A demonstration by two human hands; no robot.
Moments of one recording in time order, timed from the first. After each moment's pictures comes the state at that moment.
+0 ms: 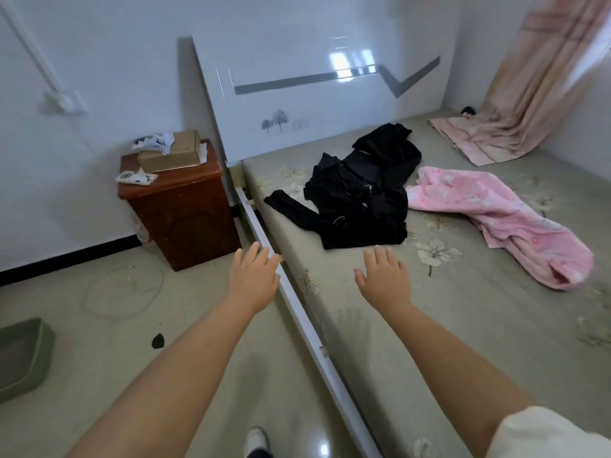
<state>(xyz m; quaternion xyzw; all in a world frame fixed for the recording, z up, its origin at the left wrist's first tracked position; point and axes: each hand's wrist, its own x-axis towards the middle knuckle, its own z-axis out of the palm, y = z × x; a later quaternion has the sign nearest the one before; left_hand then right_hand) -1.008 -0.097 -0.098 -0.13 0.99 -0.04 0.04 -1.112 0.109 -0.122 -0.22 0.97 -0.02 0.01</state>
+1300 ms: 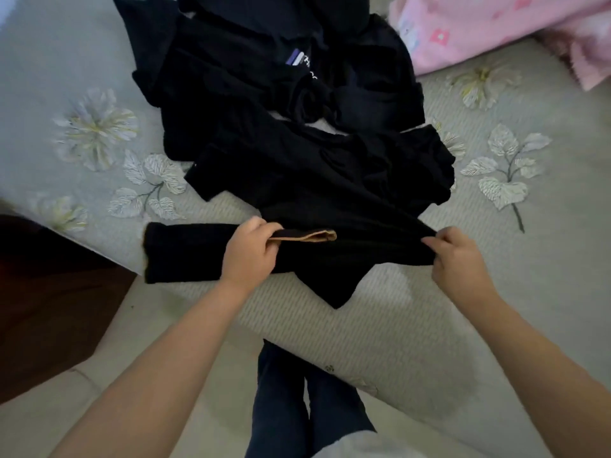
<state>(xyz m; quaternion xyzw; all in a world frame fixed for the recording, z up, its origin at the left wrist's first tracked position) -1.507 -0.236 -0.364 0.11 0.94 0.30 0.15 -1.431 0.044 -0.357 0.05 0.98 -0.18 0.05</state>
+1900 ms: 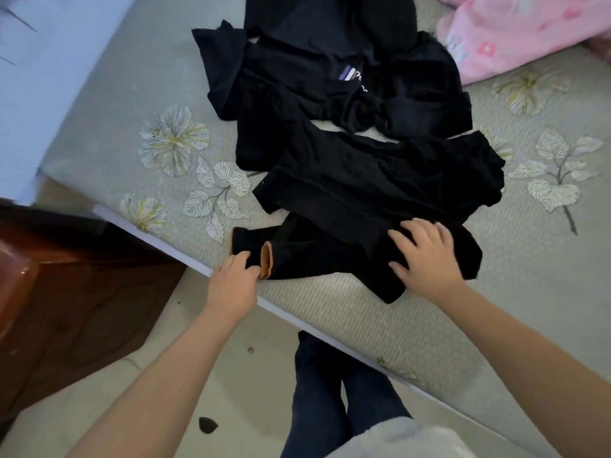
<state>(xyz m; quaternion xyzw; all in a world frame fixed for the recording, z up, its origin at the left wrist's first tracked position) -1.483 -0.354 -0.351 0.09 0.94 0.01 0.32 -1.448 -0.053 -0.363 -0.04 0.99 -0.07 0.12</state>
